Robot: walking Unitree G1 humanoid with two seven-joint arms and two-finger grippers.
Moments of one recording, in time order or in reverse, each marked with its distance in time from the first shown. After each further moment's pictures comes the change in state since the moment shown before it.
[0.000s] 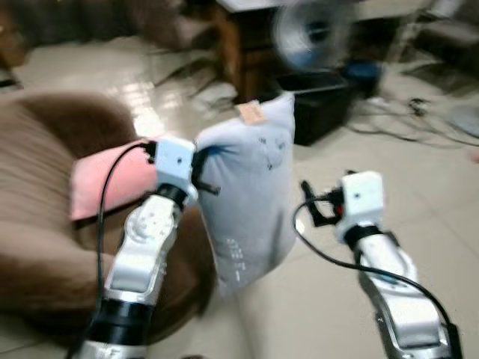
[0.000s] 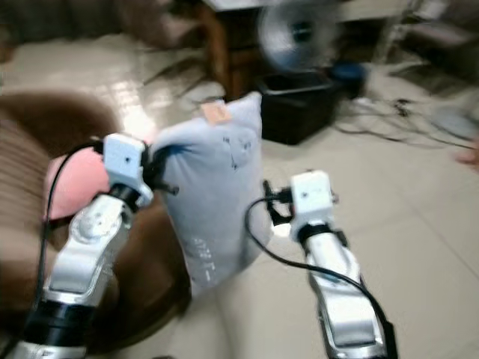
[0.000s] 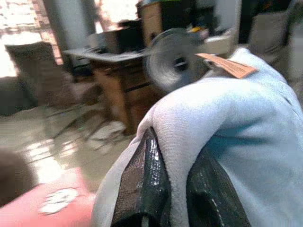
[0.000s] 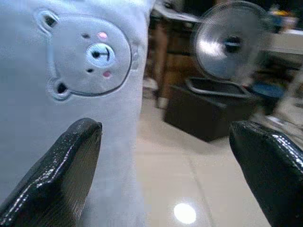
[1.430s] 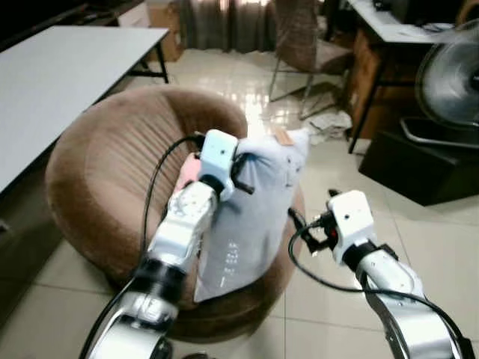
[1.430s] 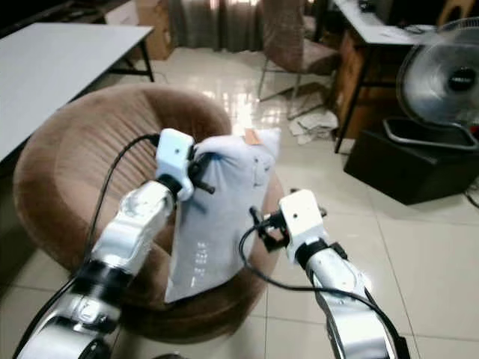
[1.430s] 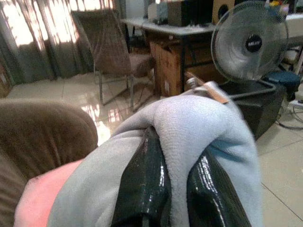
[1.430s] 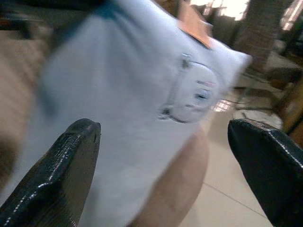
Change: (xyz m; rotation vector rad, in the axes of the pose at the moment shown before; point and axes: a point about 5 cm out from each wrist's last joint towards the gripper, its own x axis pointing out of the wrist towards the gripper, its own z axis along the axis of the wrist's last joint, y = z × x) left arm 0.054 -0.052 -0.017 -0.084 0.143 -0.195; right arm -0.022 0.002 -0.020 -0.067 0.098 0.228
